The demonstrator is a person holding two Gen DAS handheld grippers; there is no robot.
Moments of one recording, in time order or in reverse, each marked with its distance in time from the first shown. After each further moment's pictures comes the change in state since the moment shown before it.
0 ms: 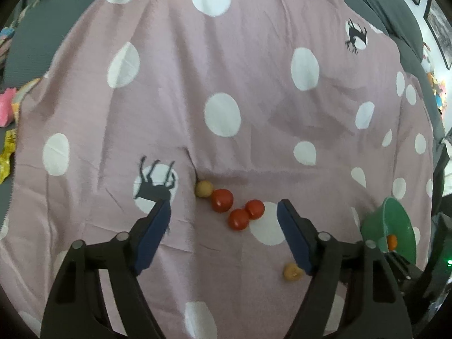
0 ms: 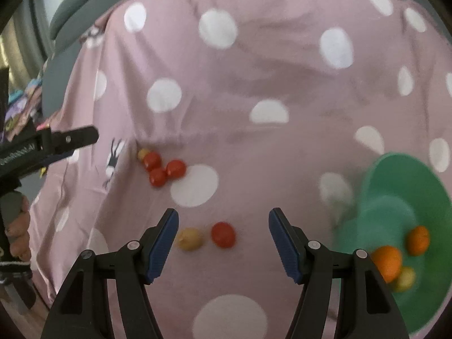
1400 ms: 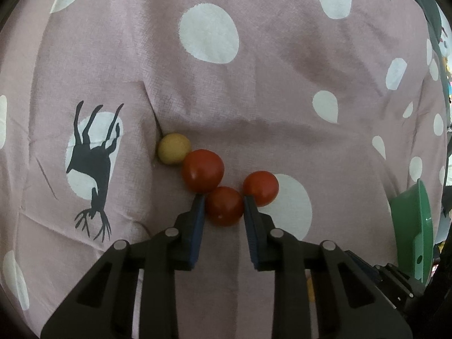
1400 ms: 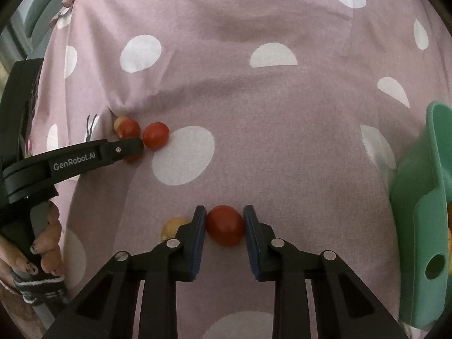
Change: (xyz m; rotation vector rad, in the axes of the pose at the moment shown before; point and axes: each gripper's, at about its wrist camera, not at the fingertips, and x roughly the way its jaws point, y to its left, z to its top) left arm 0.105 -0.006 -0.015 -0.018 0.222 -0.026; right arm 0.053 -0.001 -0.008 0.085 0.129 0.004
